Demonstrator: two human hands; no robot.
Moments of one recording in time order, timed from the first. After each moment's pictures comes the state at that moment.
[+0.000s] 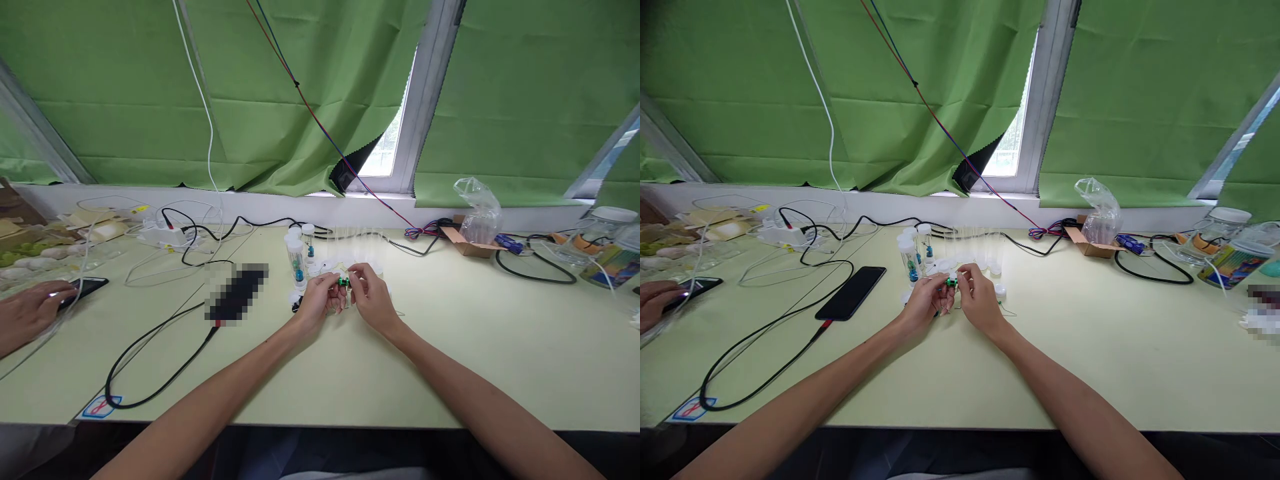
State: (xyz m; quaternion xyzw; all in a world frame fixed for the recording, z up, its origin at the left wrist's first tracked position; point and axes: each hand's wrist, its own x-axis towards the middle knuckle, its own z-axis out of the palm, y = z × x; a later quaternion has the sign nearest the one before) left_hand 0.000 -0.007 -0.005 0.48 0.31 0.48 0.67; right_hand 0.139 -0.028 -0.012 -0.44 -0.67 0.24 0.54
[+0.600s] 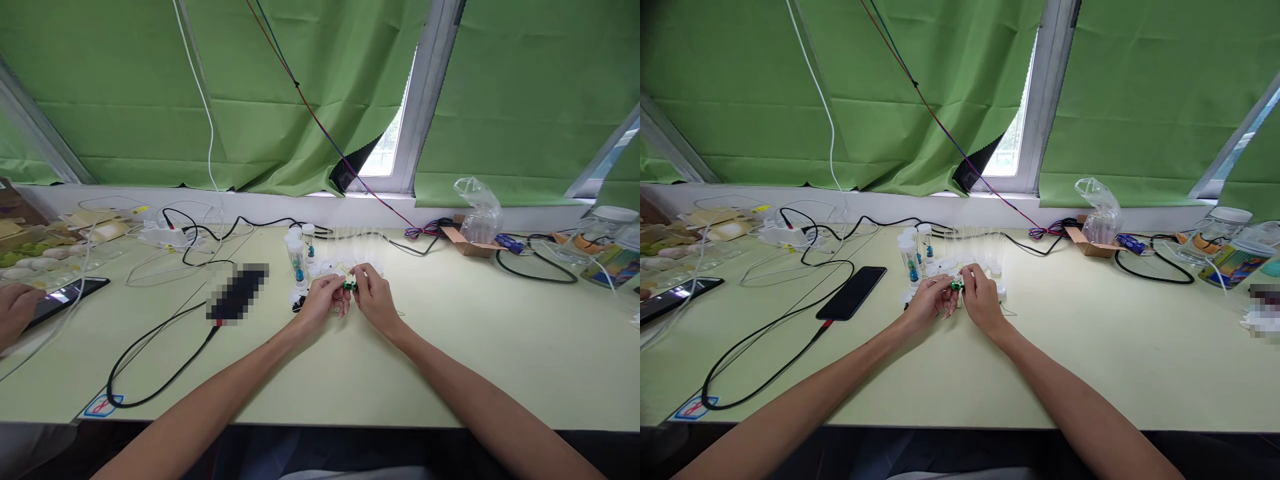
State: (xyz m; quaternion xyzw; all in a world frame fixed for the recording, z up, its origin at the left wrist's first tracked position) left_hand 0.000 -0.009 -0.005 0.54 0.29 0.44 0.66; right_hand 0.139 -0.031 -0.009 -0.47 -0.64 0.25 0.55
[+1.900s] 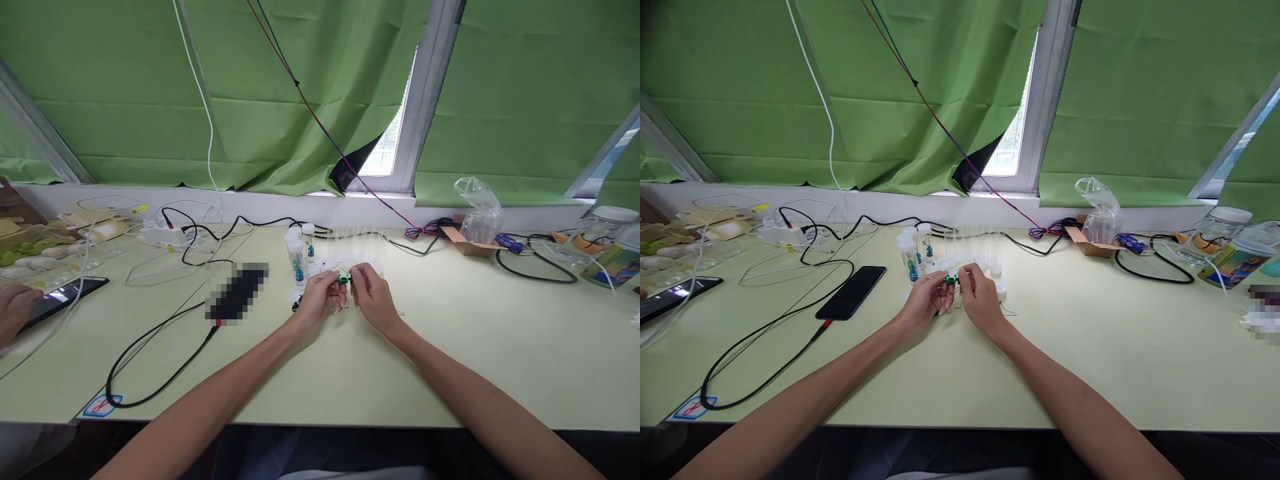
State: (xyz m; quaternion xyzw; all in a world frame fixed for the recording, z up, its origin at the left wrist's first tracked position) left_hand 0.001 -0.008 -0.001 0.47 0.28 0.49 0.68; right_hand 0.139 -0.031 -0.008 -0.46 -0.66 0.24 0.55
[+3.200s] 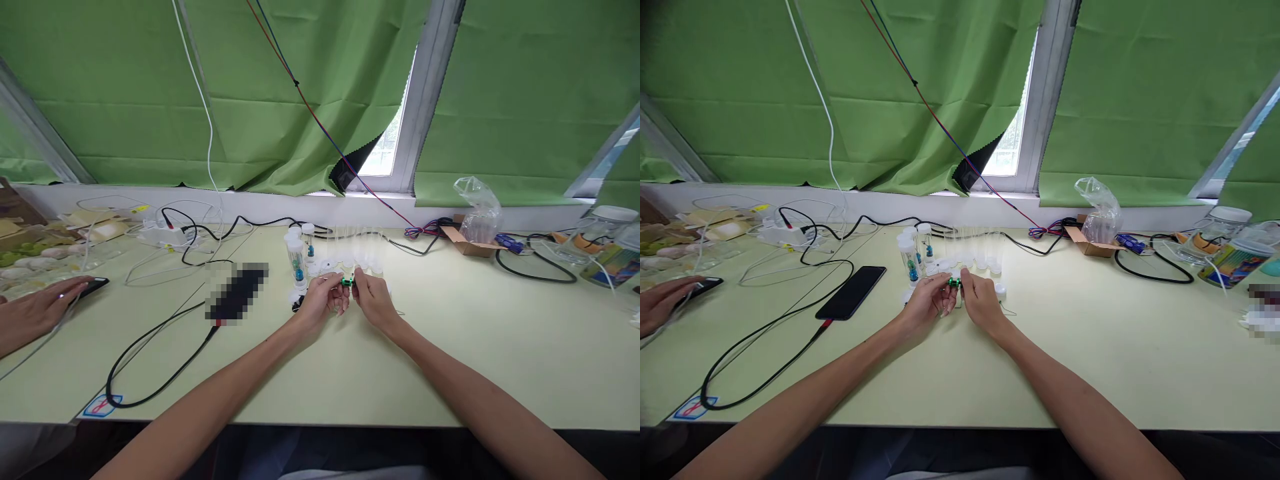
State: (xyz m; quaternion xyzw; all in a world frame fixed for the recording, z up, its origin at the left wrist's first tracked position) left_hand 0.000 -0.009 -0.001 0.49 0.26 0.45 0.69; right_hand 0.141 -0.027 -0.010 -0.49 -0.67 0.24 0.51
